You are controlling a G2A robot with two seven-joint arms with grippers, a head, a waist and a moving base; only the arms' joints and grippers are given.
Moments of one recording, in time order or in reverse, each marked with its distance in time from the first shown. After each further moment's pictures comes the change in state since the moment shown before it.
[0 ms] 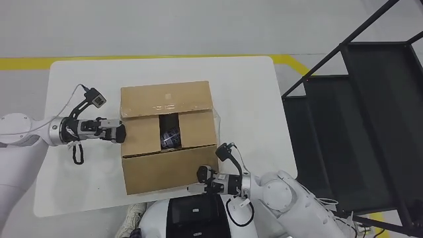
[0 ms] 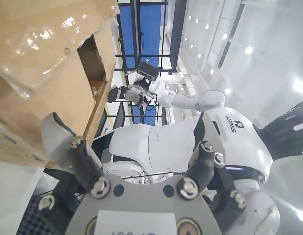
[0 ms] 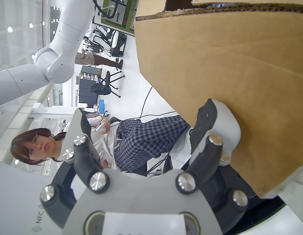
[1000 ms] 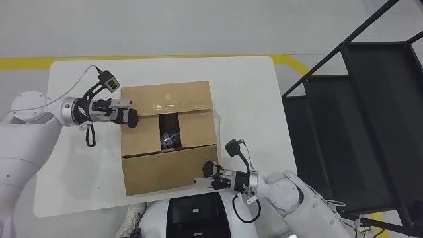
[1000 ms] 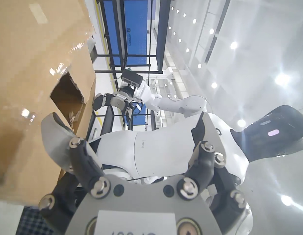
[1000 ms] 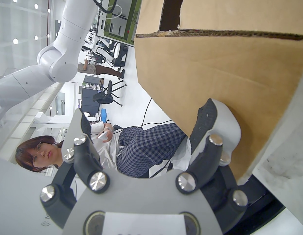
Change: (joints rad) left arm -0.201 -0.065 0.214 0.094 -0.132 0.041 -0.013; right arm -0.032 0.024 0.051 -0.014 0.047 -0.018 -0.029
